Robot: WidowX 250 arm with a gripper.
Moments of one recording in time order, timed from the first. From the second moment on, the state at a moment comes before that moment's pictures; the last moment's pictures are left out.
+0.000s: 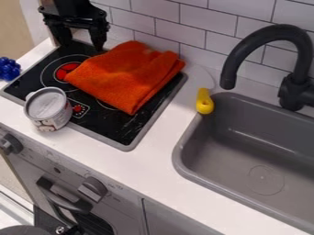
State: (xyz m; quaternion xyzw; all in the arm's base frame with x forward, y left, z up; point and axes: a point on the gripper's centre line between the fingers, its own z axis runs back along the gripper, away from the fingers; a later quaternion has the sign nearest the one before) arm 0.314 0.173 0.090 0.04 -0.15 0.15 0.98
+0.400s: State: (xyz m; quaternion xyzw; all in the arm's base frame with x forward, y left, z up) arm 0.331 0.150 0.057 0.08 -0.14 0.16 0.97
